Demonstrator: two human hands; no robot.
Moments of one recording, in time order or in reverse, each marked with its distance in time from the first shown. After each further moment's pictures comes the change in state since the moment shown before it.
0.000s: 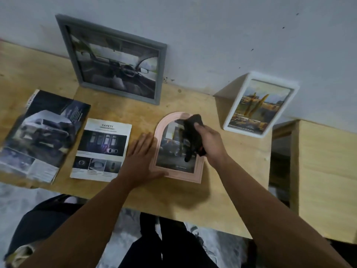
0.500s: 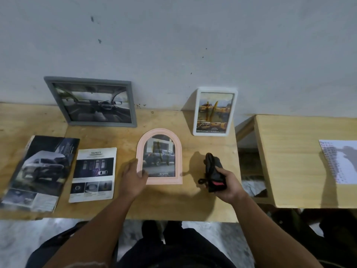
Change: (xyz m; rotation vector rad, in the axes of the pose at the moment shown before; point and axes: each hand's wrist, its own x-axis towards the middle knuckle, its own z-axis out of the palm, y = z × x) left_hand -0.015 0.063 -0.040 -0.520 0.045 -0.498; right_hand -0.104 0.074 -0.140 0.824 -0.007 0.441
